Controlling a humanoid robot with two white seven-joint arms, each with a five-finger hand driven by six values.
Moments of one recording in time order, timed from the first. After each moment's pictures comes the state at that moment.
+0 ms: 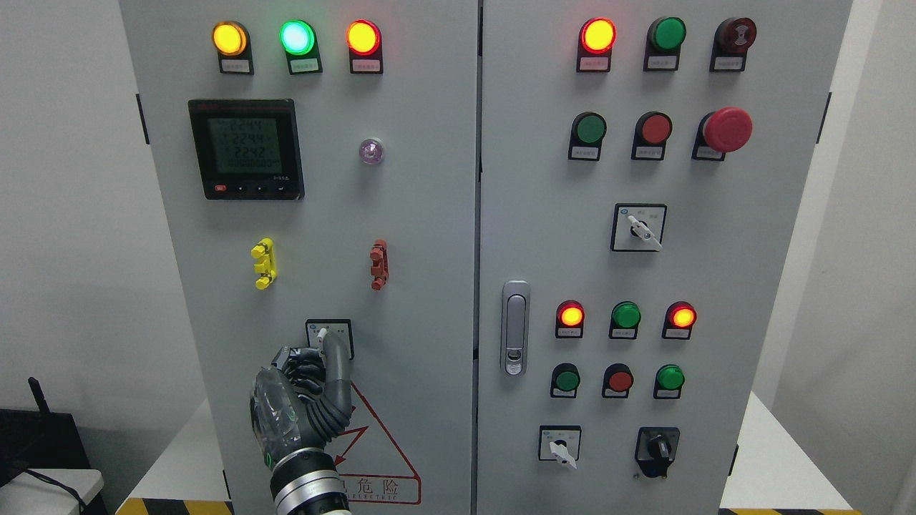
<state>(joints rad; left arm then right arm) -0.50 -0.10 -0.27 -1.74 -0.24 0.53 0.73 0.06 0.12 0.06 -0.14 0.00 0.05 0.14</state>
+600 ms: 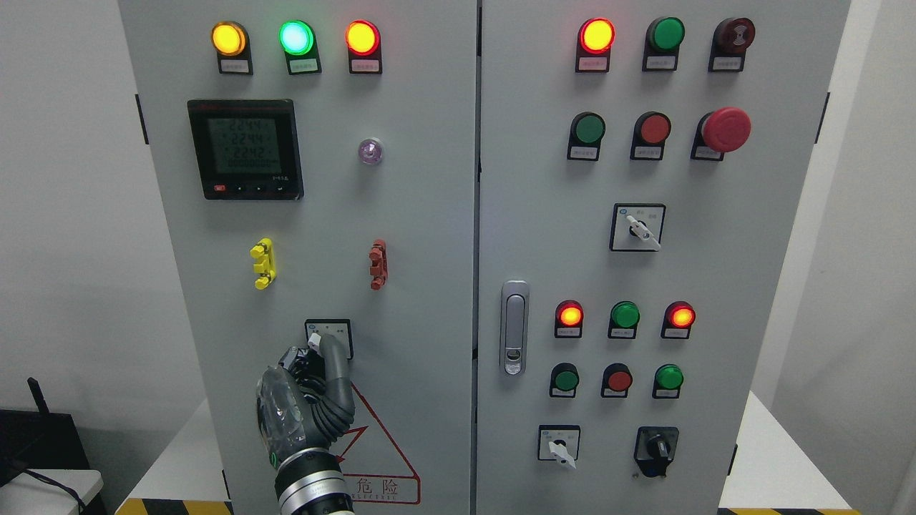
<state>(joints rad) -0.50 -0.10 -0.28 -1.74 -0.23 0.53 0.72 0.06 0.12 0.06 -0.14 0.00 0.05 0.14</state>
